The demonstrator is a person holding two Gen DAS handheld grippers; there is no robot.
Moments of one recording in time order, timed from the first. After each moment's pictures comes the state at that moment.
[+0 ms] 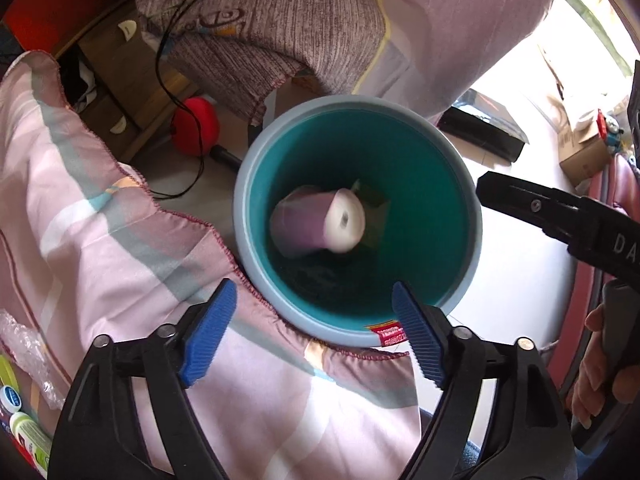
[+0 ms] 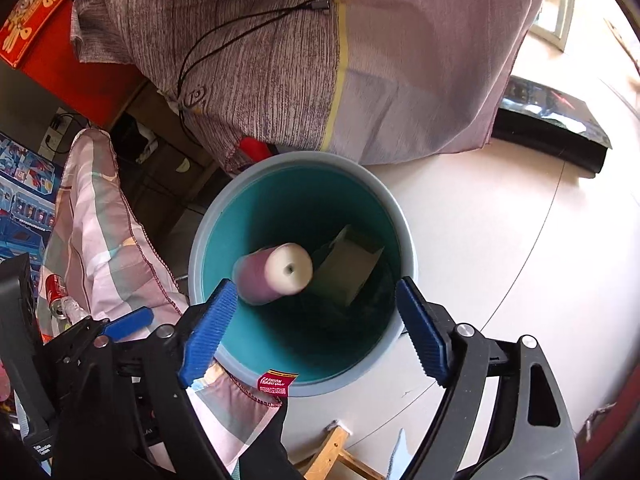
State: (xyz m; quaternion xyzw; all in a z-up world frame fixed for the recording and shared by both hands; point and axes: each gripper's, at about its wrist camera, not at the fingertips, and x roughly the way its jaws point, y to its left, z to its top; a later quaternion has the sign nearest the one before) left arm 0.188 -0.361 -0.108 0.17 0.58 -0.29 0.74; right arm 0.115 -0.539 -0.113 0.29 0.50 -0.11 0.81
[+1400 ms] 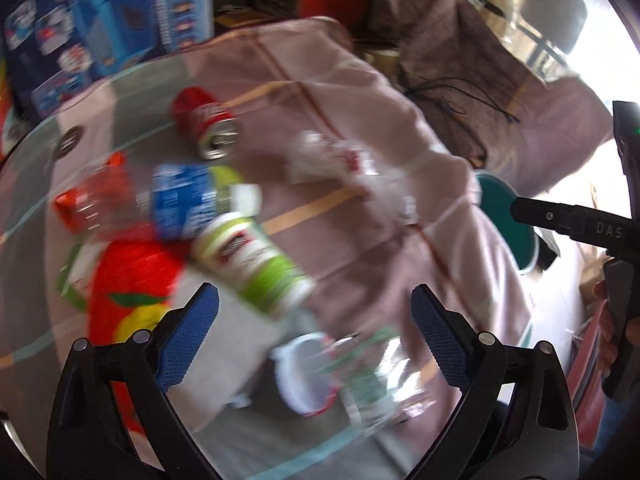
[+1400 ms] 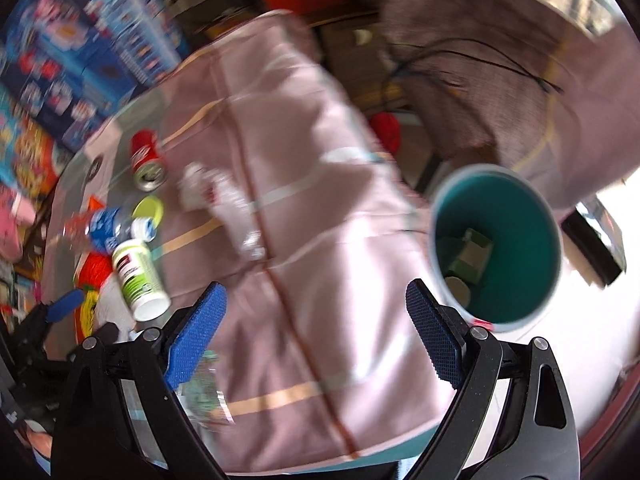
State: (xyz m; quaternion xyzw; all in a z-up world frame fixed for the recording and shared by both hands) left arm 0.121 0.000 -0.014 0.01 0.51 -0.13 0.85; right arm 0.141 -0.248 -0.021 0.09 0.54 0.04 0.84
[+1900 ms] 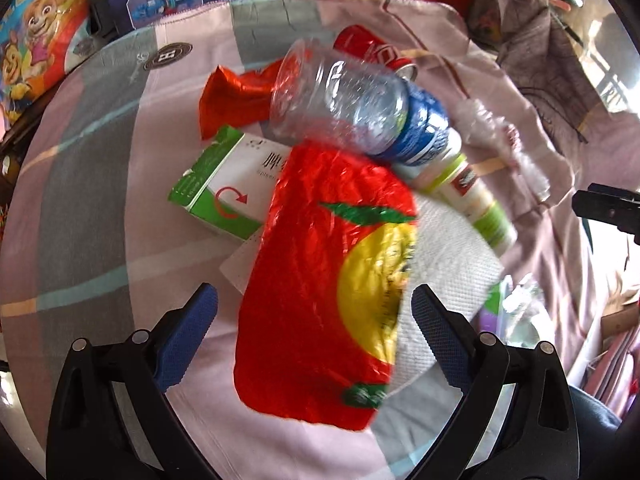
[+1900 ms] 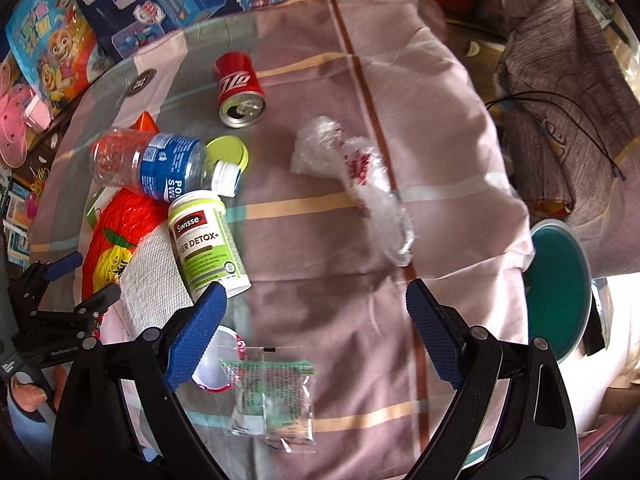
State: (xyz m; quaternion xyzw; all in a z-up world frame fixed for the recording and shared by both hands) left arm 0.114 0.134 -0.068 -0.02 0.54 -0.04 0.84; right arm 0.163 -0.117 -0.033 -0.02 0.57 0.11 0.82
